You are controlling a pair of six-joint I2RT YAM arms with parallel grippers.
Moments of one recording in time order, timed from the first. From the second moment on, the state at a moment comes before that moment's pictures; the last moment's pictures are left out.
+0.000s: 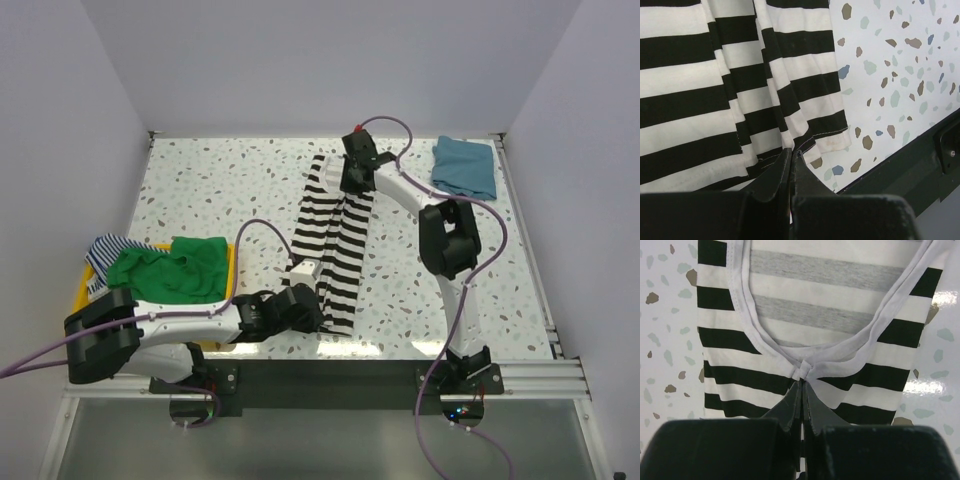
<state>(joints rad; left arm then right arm) -1.18 1.29 0.56 -0.06 -0.26 -0.88 0.45 2.25 1.88 -0.53 0.15 0.54</state>
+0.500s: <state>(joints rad) -1.18 1.27 0.54 -0.10 -0.28 -0.89 0.47 2.32 1.92 -0.54 0.15 0.55</state>
